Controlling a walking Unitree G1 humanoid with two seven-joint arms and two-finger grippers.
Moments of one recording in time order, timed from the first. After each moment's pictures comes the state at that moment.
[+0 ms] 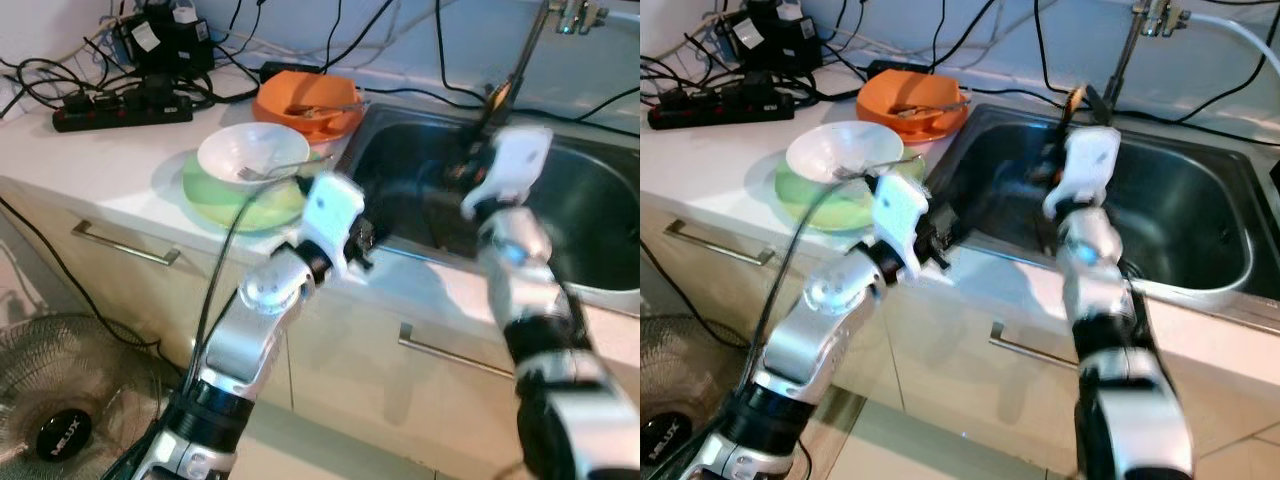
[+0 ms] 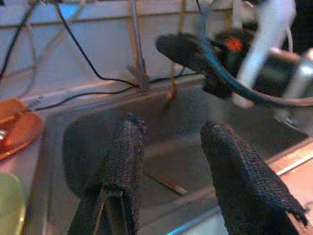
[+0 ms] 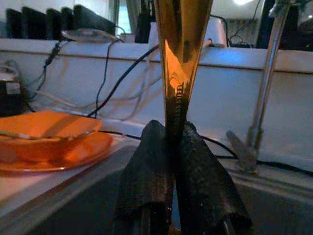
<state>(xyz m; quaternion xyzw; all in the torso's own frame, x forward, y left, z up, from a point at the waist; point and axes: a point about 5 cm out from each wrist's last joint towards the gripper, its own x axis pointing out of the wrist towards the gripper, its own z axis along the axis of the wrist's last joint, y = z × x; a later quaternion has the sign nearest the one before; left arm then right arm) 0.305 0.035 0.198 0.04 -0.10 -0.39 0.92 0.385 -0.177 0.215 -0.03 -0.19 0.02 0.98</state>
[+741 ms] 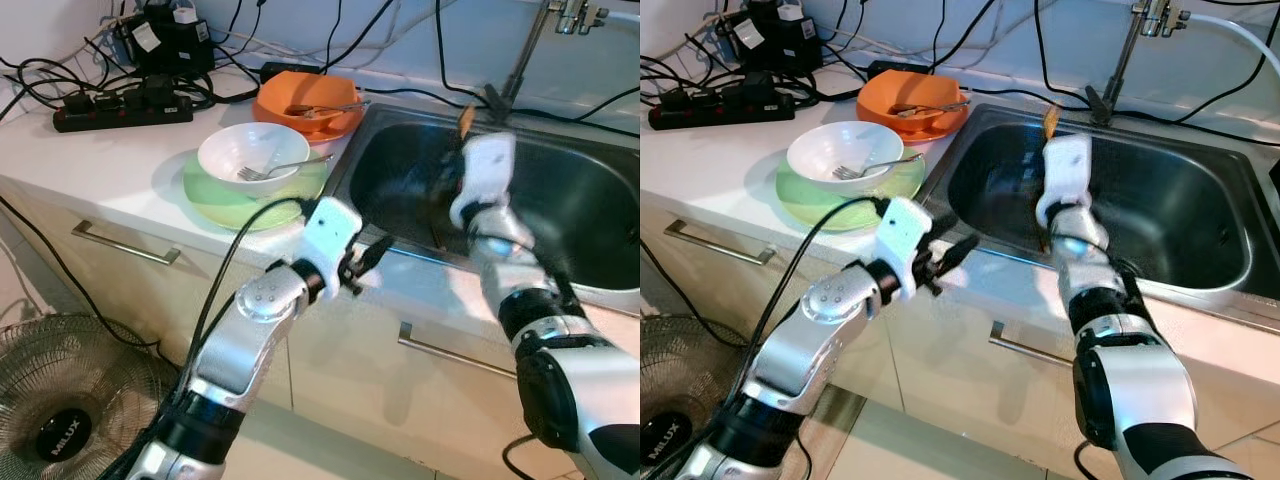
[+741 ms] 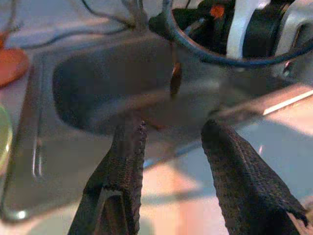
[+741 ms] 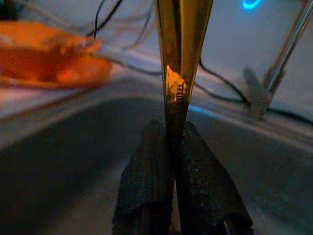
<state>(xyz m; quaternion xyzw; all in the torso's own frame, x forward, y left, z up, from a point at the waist) 0.301 0.048 0.171 0.07 0.01 -0.38 0.92 0.399 -0.175 0.175 -0.09 -0.05 0.03 0.99</state>
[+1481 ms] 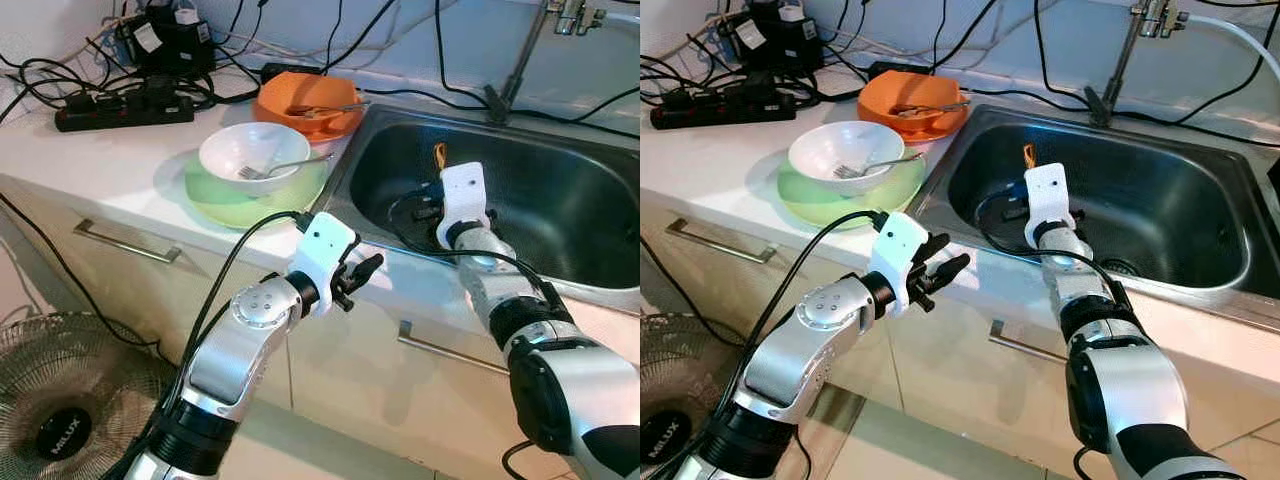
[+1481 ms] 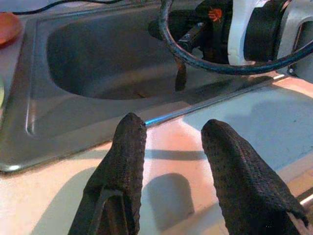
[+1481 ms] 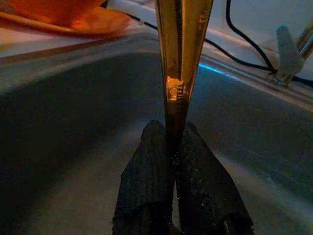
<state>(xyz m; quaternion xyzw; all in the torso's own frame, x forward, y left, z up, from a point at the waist) 0.295 0.052 0.161 0.07 0.06 -0.37 0.92 0.395 -0.165 0.150 -0.11 0.01 0.04 0.99</state>
